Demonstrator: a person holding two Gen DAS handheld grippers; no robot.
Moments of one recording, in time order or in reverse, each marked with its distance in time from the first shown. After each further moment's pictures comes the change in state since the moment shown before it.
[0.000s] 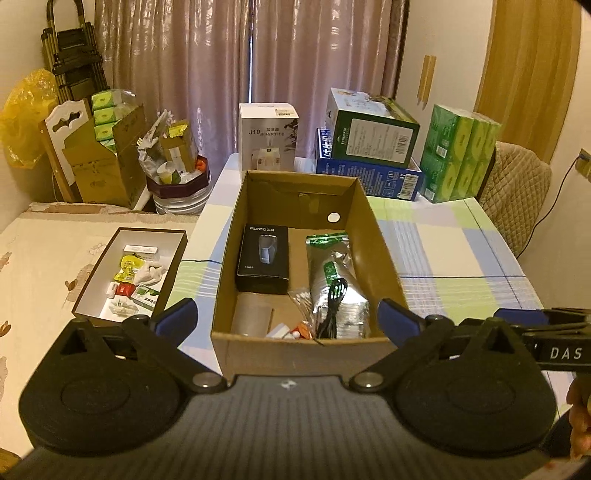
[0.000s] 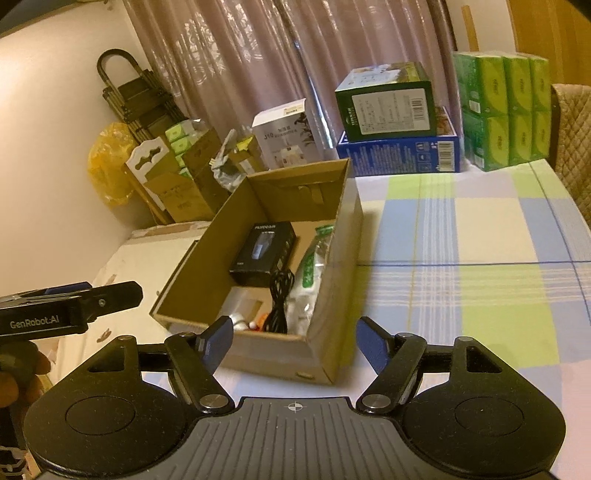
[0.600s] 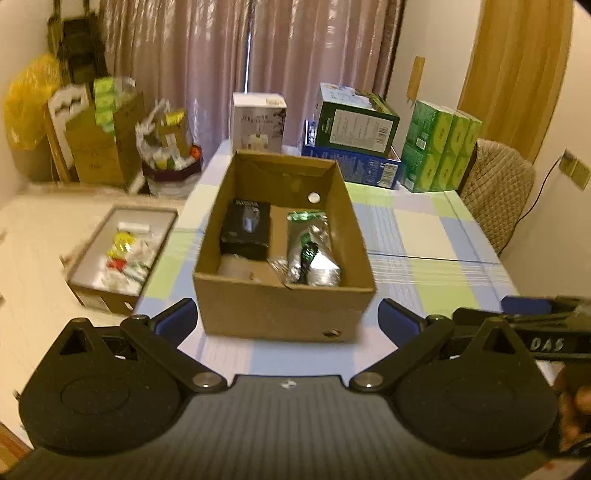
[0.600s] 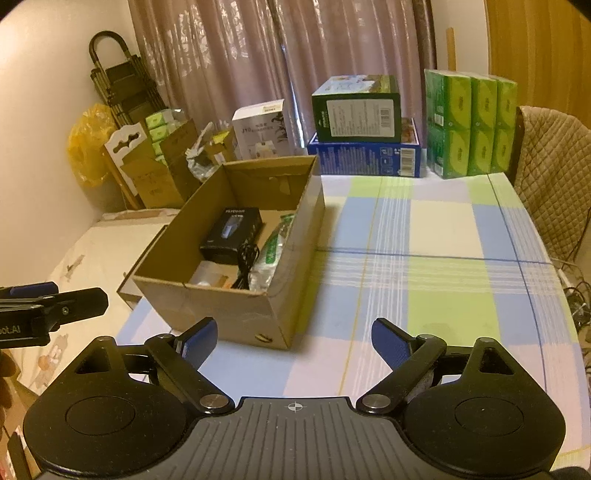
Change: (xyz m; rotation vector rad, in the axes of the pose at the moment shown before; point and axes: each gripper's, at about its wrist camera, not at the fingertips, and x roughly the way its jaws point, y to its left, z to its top) left arm -0.043 -0.014 -0.043 -0.064 0.023 -0.050; right arm -0.045 0.009 -0.038 -0.070 0.002 -0.131
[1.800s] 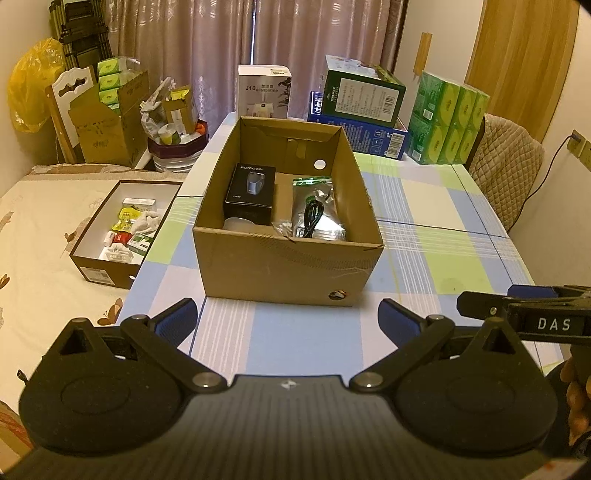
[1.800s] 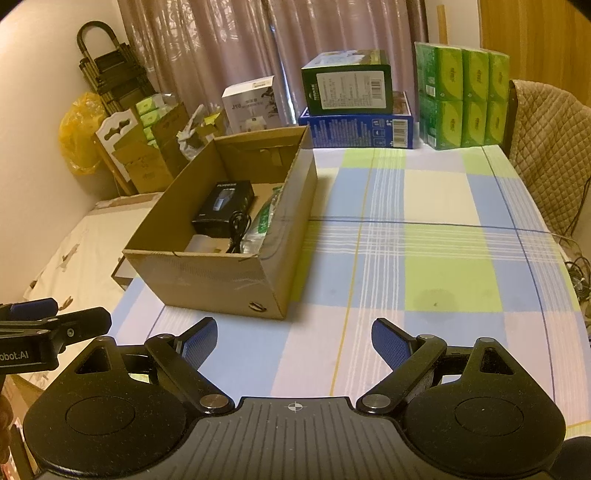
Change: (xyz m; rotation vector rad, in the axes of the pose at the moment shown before) left arm 0.008 -0.004 -0.030 0.023 0.061 0.040; right arm 0.008 -0.005 -0.022 0.034 0.053 -0.018
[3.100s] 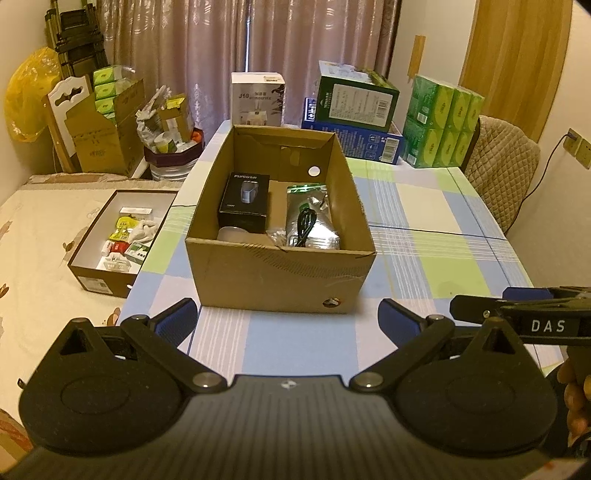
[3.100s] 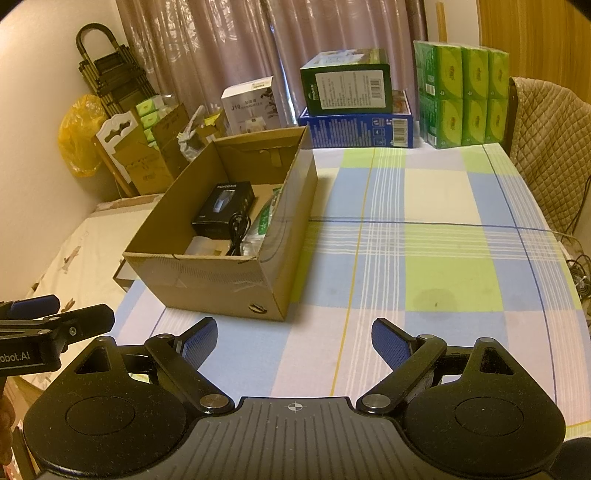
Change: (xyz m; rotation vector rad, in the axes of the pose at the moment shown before) left arm -0.002 -0.009 0.004 0.022 -0.024 -0.003; right arm 0.001 0.000 0.002 0.007 0.001 0.005
